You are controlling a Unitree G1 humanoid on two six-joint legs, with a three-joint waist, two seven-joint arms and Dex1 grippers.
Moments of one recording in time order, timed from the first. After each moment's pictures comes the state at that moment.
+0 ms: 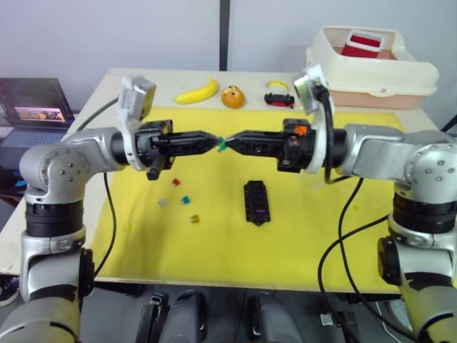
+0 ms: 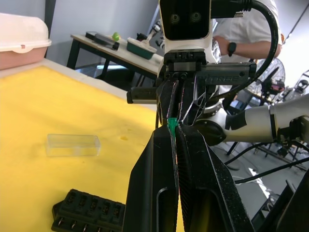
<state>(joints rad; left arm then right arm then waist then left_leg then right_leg) -0.79 0.63 0.15 -0.08 -0.97 1.06 -1.13 -0.89 -0.61 -0.09 -0.27 1.51 1.26 0.24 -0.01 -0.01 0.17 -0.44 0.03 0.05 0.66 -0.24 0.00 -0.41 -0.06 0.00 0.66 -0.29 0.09</state>
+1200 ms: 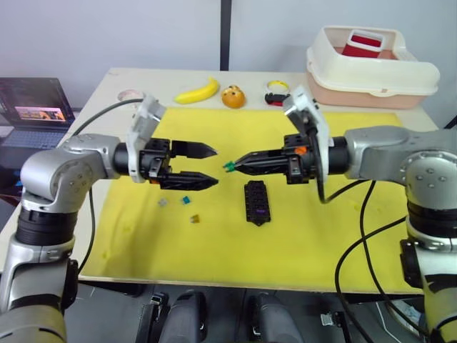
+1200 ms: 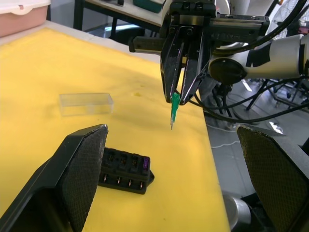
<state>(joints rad) -0.73 0.72 0.00 -0.15 -0.82 0.89 -1.24 -0.89 -0.73 0.04 -0.35 1.14 1.25 0.64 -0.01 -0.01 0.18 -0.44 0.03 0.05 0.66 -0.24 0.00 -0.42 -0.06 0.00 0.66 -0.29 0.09</state>
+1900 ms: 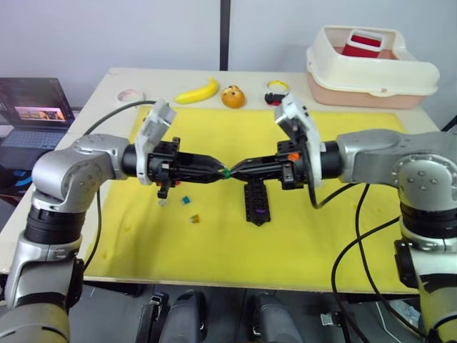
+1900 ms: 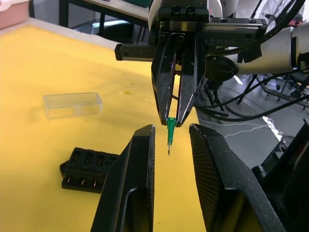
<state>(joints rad) -0.74 0.71 -0.03 -0.15 -0.80 0.88 -1.26 -0.90 -0.71 0.06 -0.37 1.12 1.27 0.64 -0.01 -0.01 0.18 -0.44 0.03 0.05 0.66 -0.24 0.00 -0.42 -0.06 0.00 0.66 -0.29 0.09</state>
